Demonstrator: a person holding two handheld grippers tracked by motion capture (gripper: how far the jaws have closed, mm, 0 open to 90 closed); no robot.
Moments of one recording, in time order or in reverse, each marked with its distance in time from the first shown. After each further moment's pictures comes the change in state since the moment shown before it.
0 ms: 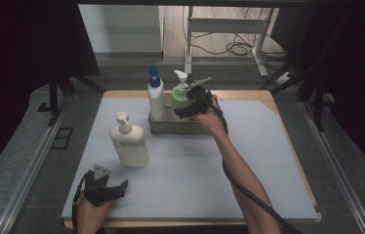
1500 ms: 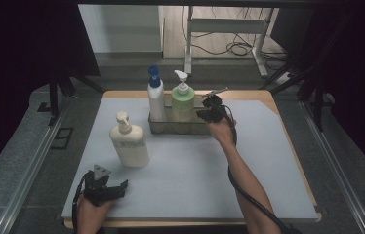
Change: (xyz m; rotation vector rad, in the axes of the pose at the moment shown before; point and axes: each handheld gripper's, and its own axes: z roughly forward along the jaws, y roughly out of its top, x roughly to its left) left arm 0.000 0.000 0.000 -0.002 0.001 -0.004; right arm -0.030 -0.051 -0.005 0.060 -0.049 0.174
